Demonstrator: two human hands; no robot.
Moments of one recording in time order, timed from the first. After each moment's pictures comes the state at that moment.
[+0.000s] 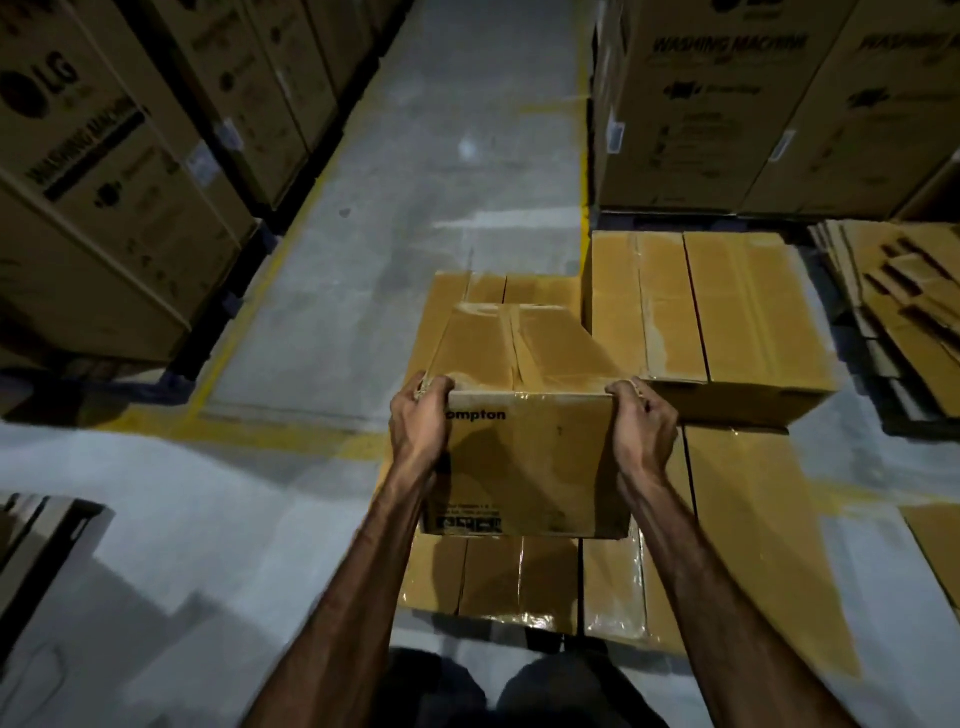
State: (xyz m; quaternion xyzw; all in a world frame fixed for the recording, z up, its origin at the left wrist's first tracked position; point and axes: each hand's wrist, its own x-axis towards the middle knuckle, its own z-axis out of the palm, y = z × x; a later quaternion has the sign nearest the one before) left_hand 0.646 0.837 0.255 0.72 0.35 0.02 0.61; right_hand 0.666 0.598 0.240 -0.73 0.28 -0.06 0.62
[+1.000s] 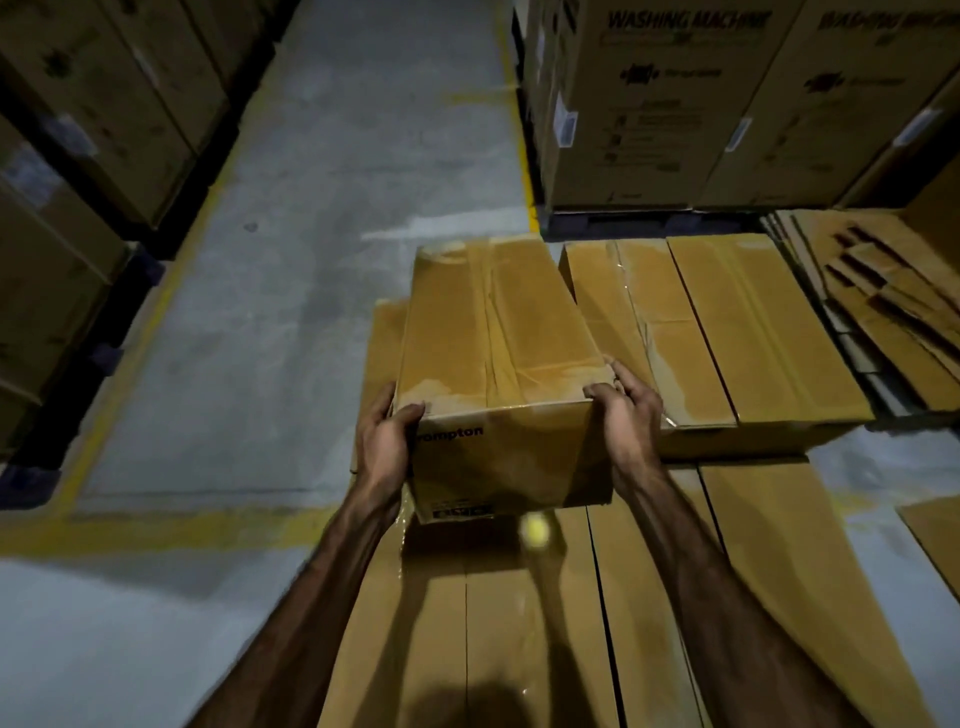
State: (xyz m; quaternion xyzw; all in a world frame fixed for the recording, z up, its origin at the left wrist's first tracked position) left_hand 0.864 0.917 0.134 0.68 0.24 -0.05 0.69; right_hand 0.876 0.655 0.149 -0.70 0.27 -0.04 0.66
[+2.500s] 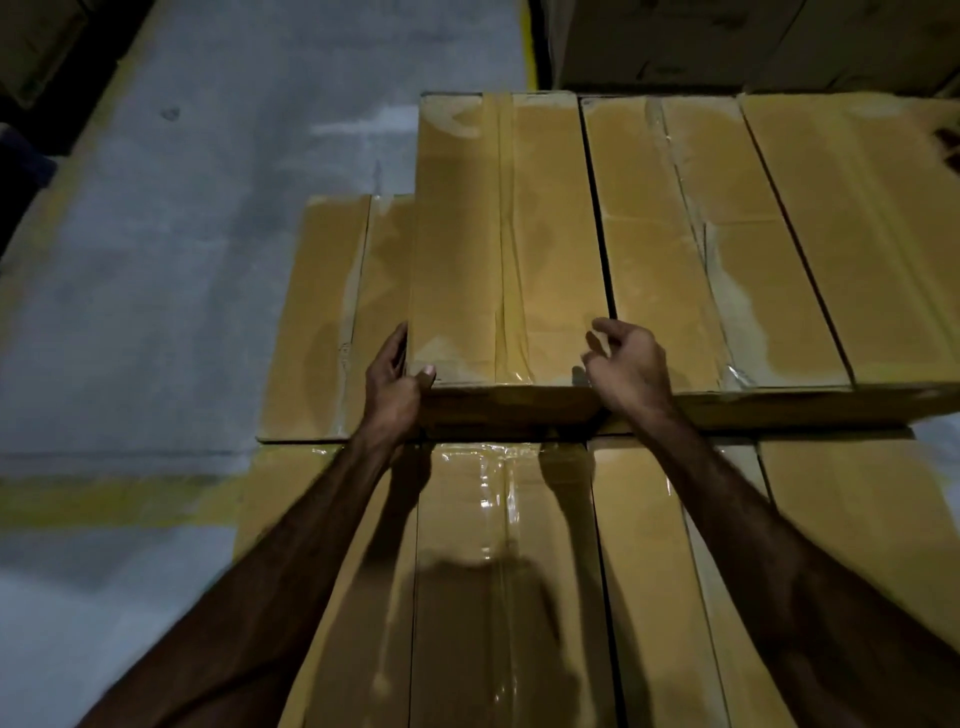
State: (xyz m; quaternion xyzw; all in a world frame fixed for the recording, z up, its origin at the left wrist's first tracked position) left_hand 0.990 0.853 -0.149 0.73 0.19 -0.08 0.66; right_hand 1.000 0.591 -0.106 -0.86 0.21 0.04 0.46
